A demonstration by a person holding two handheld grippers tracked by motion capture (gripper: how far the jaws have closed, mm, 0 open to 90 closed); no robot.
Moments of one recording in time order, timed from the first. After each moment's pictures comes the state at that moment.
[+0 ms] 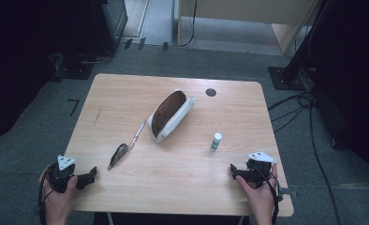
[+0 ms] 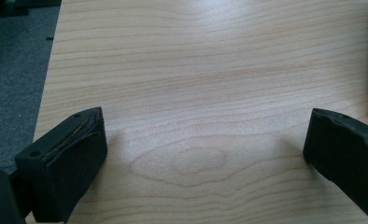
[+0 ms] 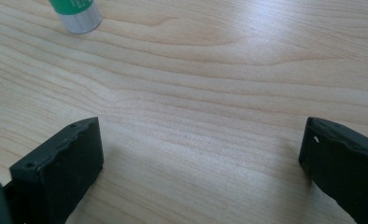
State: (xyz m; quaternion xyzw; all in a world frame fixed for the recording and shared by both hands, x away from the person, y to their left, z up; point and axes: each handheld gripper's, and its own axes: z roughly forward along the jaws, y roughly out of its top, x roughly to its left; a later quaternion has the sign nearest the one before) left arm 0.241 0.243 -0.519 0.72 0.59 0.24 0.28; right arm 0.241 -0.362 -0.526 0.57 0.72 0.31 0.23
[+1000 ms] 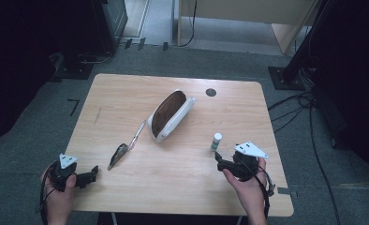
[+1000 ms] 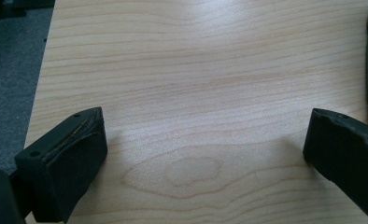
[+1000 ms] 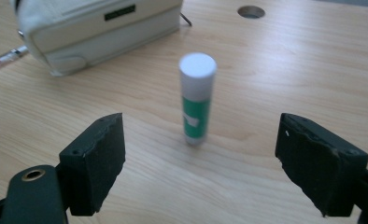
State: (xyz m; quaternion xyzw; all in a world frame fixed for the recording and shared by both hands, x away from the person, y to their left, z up) left arm 0.245 0.240 -0.519 0.72 0.59 0.24 0.28; right arm 0.233 -0.290 -0.441 0.53 0.70 0.39 0.26
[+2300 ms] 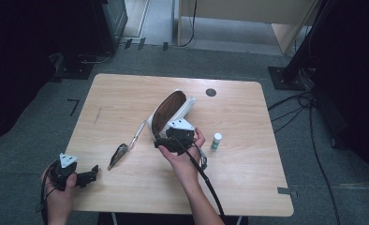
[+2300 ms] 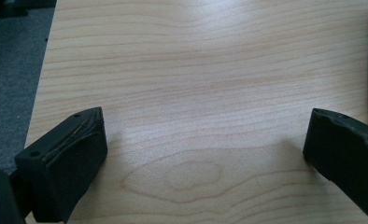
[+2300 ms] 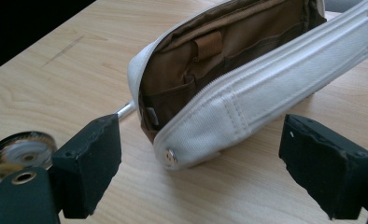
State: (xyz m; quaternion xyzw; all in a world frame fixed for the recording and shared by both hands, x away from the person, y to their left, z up) left arm 0.247 0.239 -0.519 0.72 0.59 0.24 0.28; right arm 0.316 -0.113 -0.444 0.53 0.71 0.41 0.22
